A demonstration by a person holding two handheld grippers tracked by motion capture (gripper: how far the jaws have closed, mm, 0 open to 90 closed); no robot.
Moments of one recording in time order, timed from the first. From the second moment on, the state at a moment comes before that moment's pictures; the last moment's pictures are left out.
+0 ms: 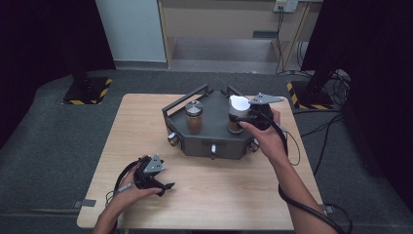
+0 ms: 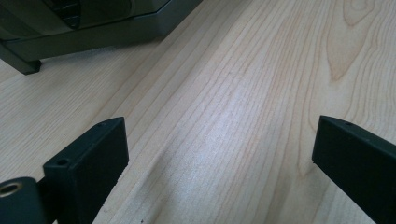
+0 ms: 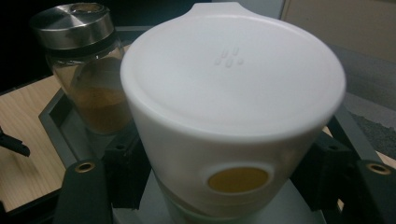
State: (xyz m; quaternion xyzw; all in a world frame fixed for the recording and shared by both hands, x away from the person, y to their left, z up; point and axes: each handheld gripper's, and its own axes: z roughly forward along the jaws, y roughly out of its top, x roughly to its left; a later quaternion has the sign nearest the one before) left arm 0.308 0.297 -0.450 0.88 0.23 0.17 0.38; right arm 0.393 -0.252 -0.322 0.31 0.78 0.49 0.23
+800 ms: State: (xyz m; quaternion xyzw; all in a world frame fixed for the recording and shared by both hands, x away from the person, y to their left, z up) left arm 0.305 0.298 -0.449 0.88 0.23 0.17 0.39; right arm 0.391 -0.254 -0.320 0.29 0.79 0.49 0.23
